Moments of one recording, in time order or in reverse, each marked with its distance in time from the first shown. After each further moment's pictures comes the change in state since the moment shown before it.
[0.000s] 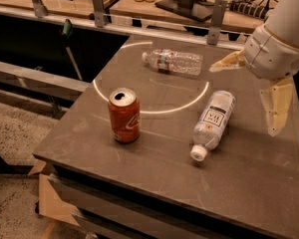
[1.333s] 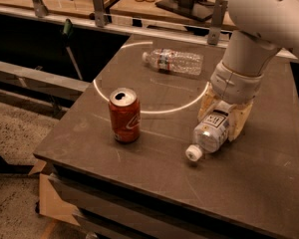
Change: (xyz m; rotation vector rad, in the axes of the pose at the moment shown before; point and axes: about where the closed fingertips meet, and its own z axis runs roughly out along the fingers) arm -0.005 -0.005 0.082 -0.173 -0.004 -0.351
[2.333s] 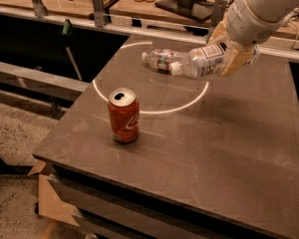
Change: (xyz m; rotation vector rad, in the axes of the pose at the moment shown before) arm 0.061 -0.082 -0.121 0.496 0.145 0.432
